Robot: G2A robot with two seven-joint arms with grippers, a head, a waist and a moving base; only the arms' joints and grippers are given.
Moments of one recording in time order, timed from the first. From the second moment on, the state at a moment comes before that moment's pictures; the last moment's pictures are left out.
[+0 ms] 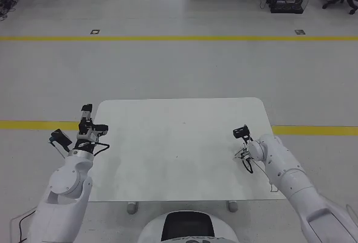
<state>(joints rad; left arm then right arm) 1.73 -1.15 -1.60 -1.80 -0.42 0.00 0.00 -1.06 -1.18 0.98 -0.96 -1.12 -0.02 0.97</state>
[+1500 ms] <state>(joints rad) 1.73 -1.15 -1.60 -1.80 -0.42 0.00 0.00 -1.36 -0.92 1.33 -1.52 -0.46 -0.34 1.11</state>
